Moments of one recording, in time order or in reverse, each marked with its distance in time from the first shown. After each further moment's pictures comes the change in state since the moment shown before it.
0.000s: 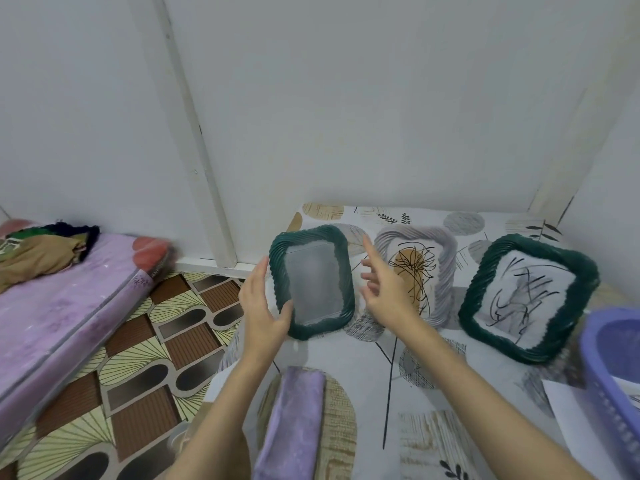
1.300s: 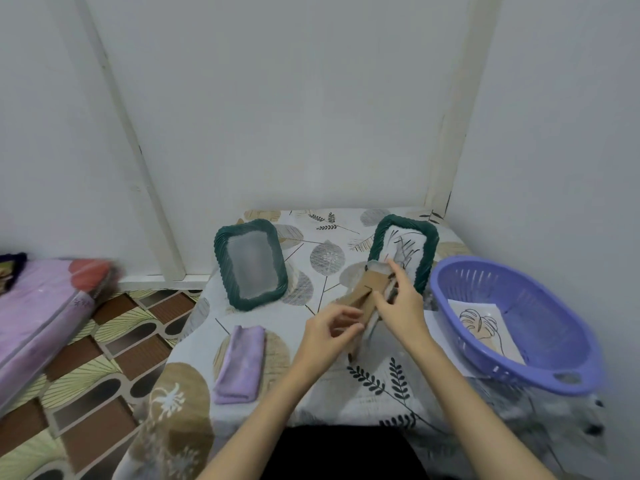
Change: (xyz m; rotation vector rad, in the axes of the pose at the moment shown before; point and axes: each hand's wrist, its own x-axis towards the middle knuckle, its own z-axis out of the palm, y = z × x) left_hand -0.144 0.141 0.056 -0.391 -0.597 0.042; right_hand -0.168 -0.012 -0.110 -0.049 0.379 0.176
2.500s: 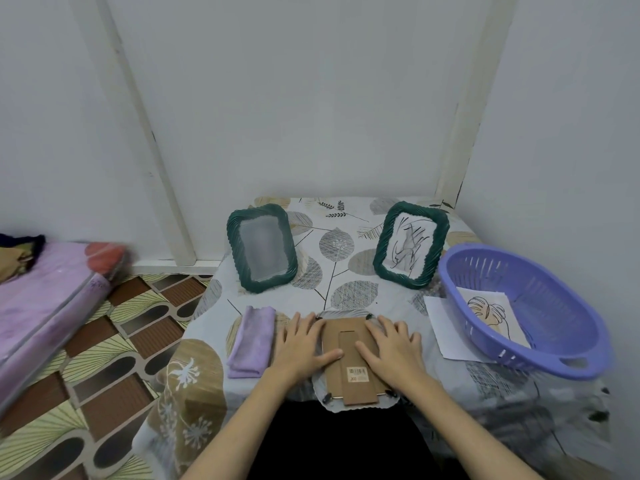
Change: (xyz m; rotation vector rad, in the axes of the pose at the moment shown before) left_hand -0.029 -0.067 -0.029 0.931 -0.292 -0.324; right_hand -0.060 0.065 0.033 -0.894 -0.366 -0.077
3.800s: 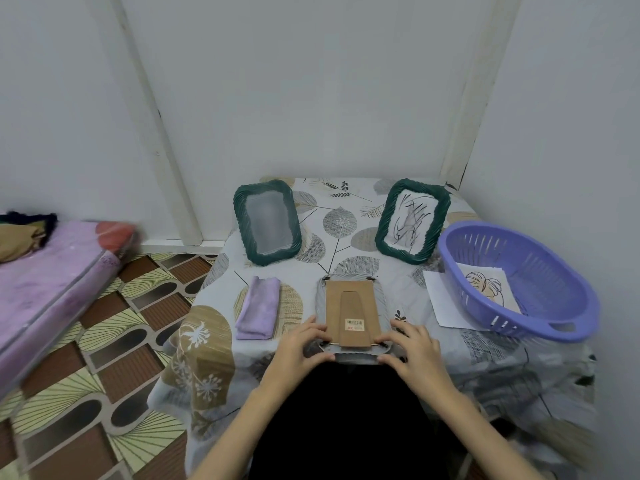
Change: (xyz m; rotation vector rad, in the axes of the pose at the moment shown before) left_hand -0.065 -0.014 0.031 -0.574 0.271 0.256; right_hand -0.073 0.021 -0.002 0.327 0.062 -0.059
